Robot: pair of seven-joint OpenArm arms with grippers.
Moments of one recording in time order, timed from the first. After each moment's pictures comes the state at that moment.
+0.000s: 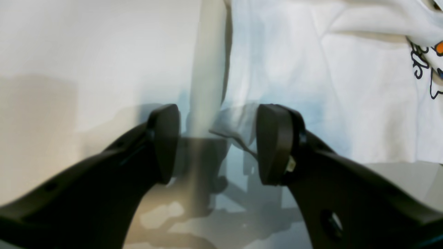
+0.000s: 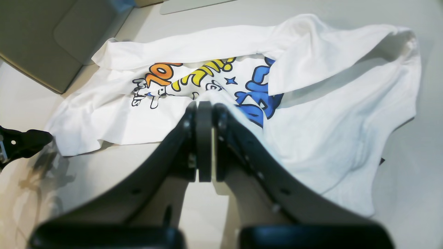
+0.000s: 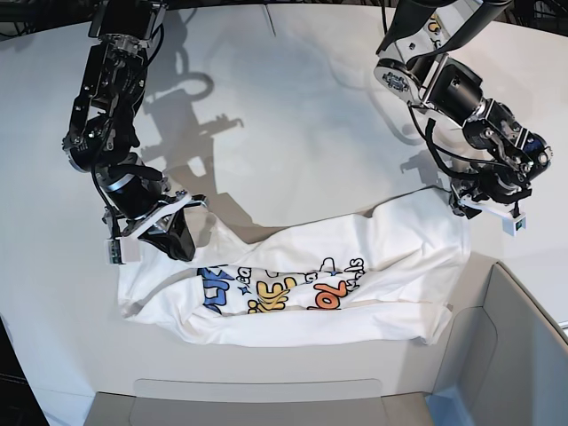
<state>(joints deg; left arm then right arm) -25.2 0.8 -60.1 76.9 -1.1 -33.5 68.8 1.7 4.0 9.4 109.5 30.9 16.1 -49.9</state>
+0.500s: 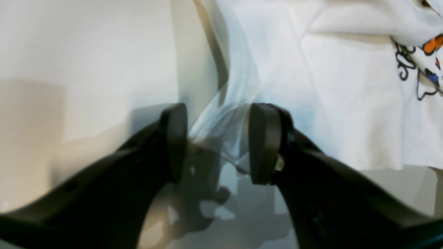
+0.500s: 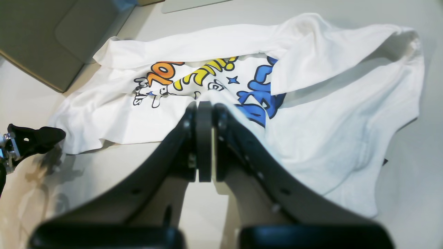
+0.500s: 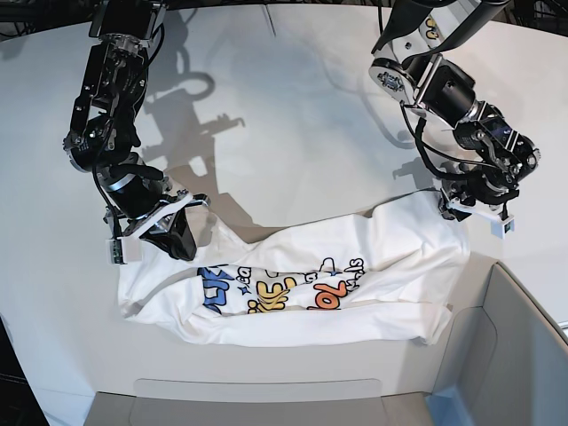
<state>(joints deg) -25.2 1.5 -59.8 71.9 -2.0 -33.5 64.0 1.7 4.0 9.3 109.5 30.9 16.1 -49.9</state>
